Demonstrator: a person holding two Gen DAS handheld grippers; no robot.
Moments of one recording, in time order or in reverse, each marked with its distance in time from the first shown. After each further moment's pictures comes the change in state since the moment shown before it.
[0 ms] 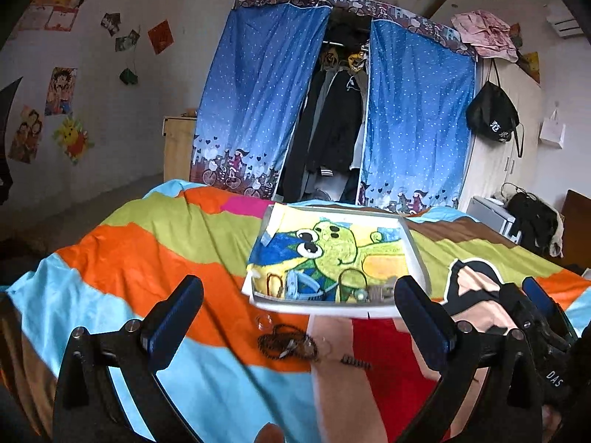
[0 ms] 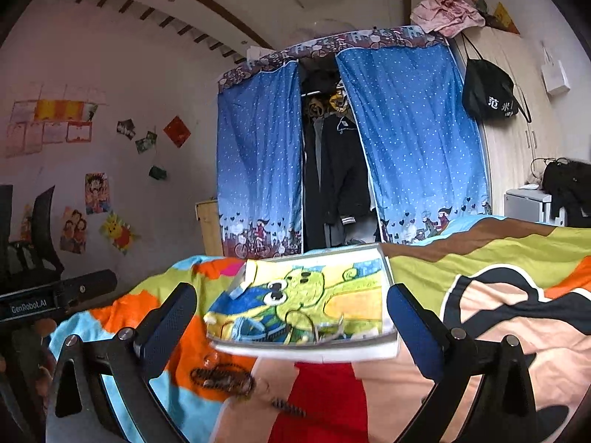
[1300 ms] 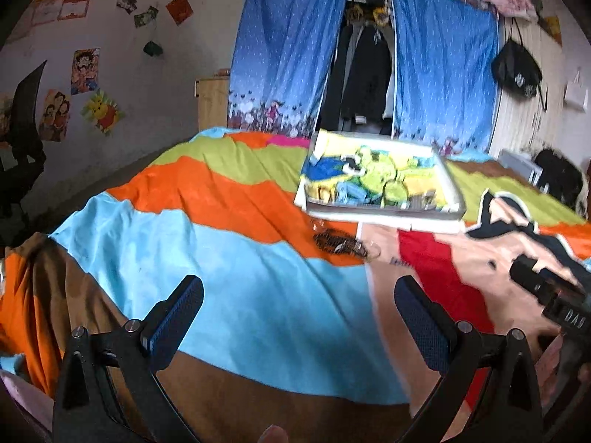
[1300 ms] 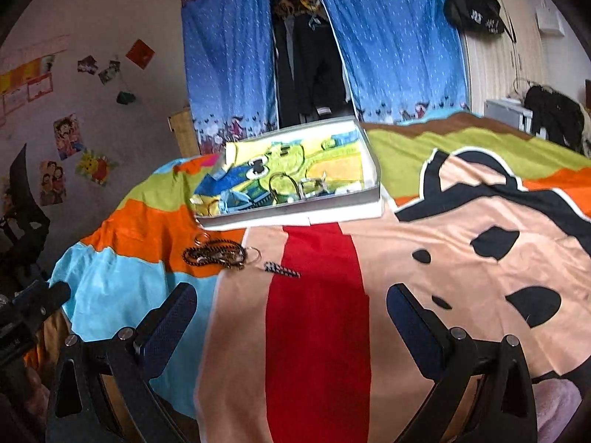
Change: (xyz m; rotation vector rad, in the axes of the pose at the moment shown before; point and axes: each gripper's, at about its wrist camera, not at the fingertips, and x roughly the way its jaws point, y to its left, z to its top) left arm -0.042 0.024 -0.090 0.029 0.189 0.149; right arm -0.017 0.002 -0.067 0.102 0.423 -0.093
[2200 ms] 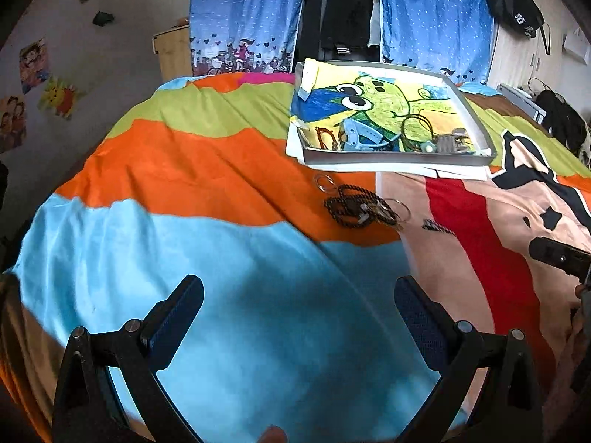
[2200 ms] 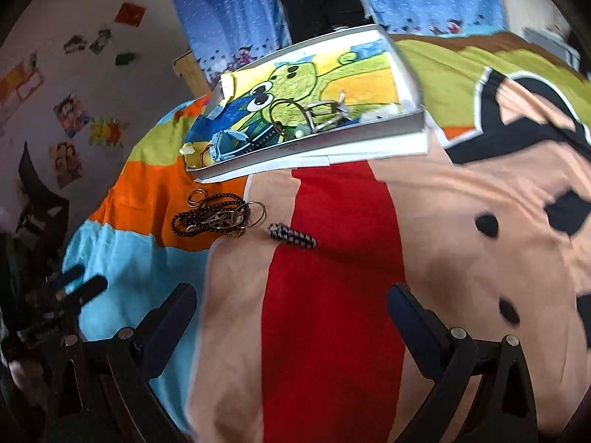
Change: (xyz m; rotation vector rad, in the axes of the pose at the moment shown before) left arm 0.125 0.029 0.027 0.112 0.251 -0.076; right arm 0.103 -0.028 0.023 0.043 0.313 0.156
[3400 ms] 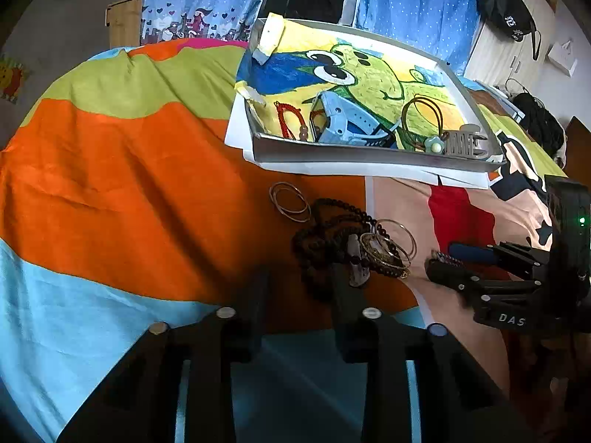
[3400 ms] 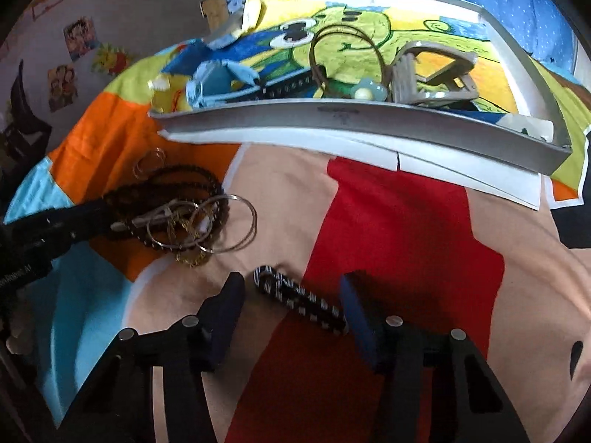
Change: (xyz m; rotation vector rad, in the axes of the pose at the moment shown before) left arm 0.109 0.002 0.038 0.000 0.079 -0.211; right arm 0.136 0.018 0.030 -0.232 0.137 -0.075
